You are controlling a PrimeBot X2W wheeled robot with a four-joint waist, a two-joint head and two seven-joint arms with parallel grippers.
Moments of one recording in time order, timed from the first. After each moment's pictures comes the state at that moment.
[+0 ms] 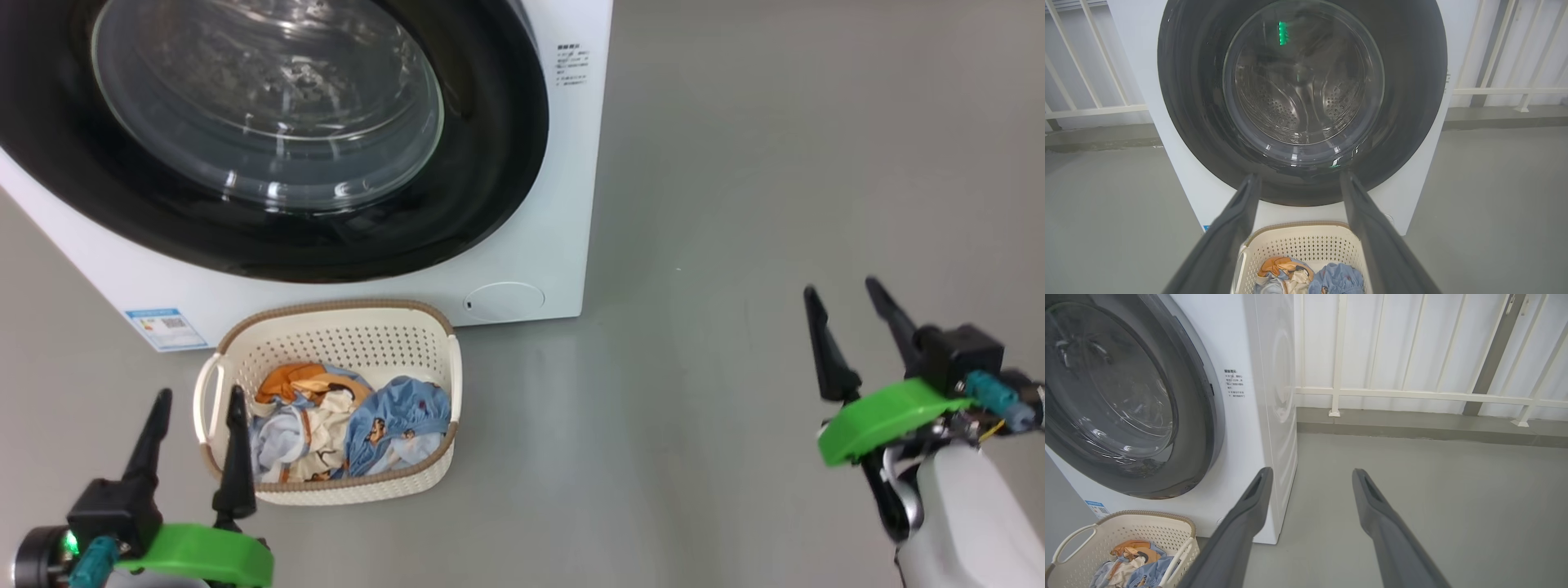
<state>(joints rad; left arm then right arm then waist) -0.11 0.04 0.11 0.19 -0.07 -0.09 -0.26 -0.37 -0.13 -0.08 0.45 0.10 0.13 -0.25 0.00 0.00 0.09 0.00</state>
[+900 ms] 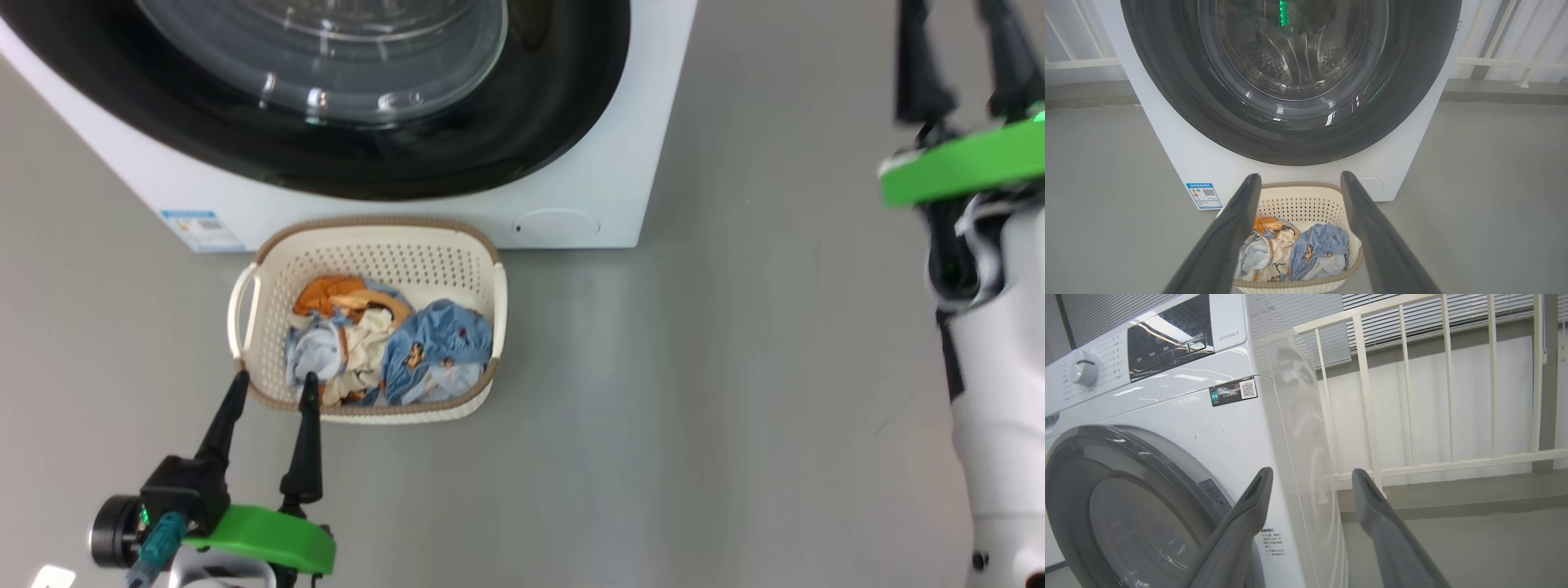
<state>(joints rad) -0.14 0.04 -0.06 0.20 -0.14 -0.05 -0.26 -0.81 -0.20 -0.05 0.44 0.32 0.13 -0.25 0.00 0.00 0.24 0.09</state>
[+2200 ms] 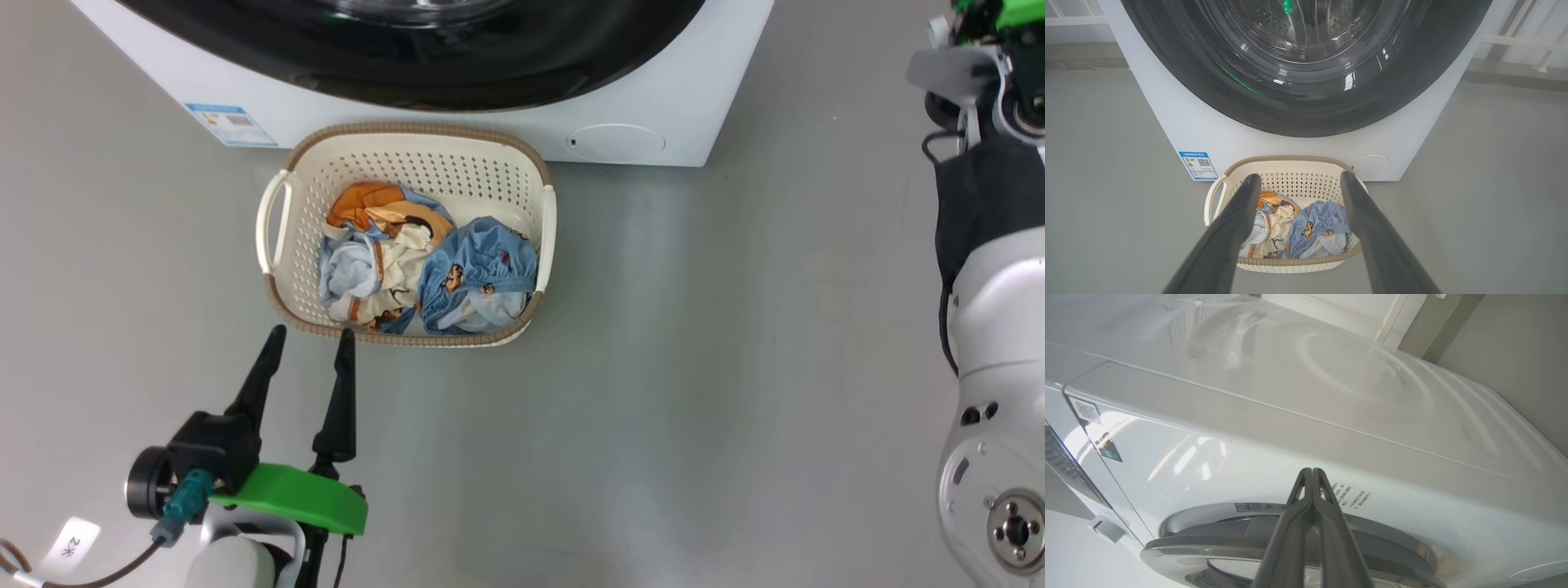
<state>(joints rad) -0.24 0.03 -0.14 0.21 -0.20 -0.03 -0.26 -1.19 -0.09 -0.36 0.80 1.07 0.13 0.21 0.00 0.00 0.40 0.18</state>
